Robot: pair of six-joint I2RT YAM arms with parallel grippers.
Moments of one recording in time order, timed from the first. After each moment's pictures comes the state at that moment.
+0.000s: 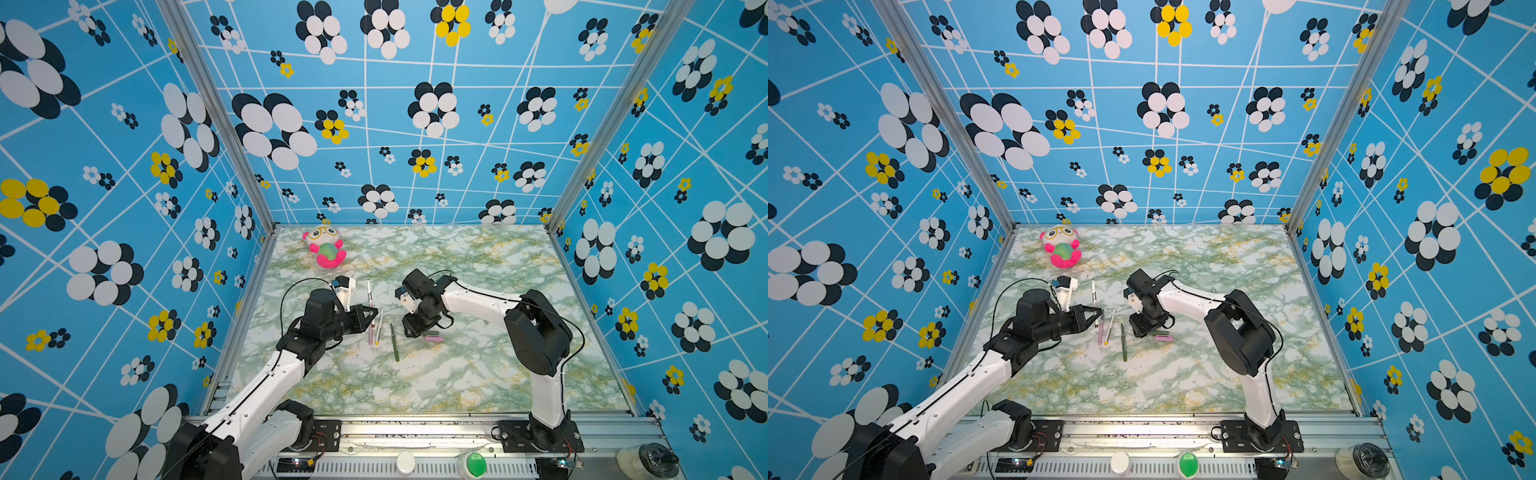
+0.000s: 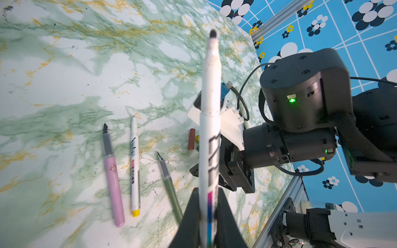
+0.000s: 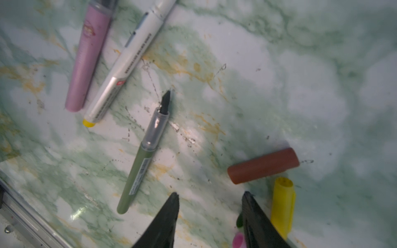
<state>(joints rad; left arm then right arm) -0.35 0.99 0.54 -0.08 0.48 -0.63 0.77 2.01 1.42 -0.75 -0.20 0.09</state>
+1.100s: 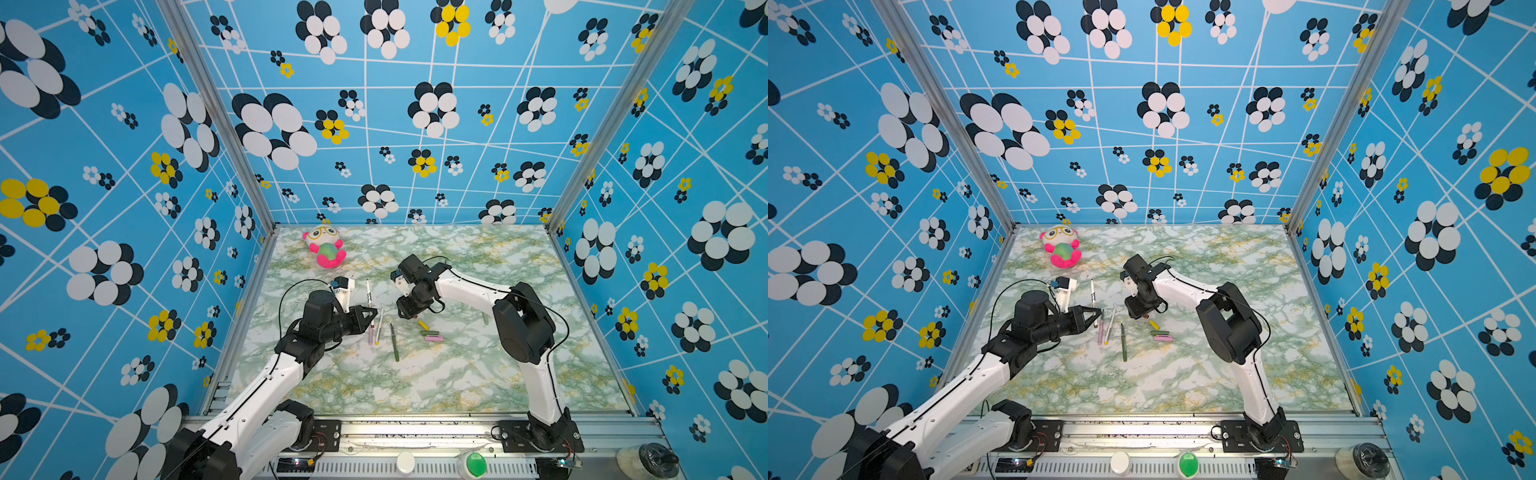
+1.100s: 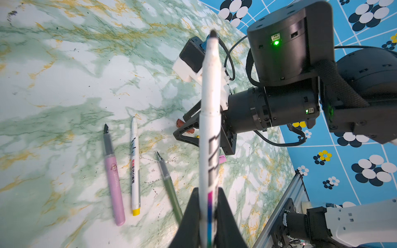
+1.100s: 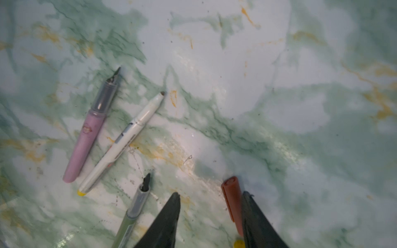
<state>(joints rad) -0.36 0.97 0.53 -0.08 0.47 -0.63 0.72 2.13 1.63 -0.76 -0.14 0.06</state>
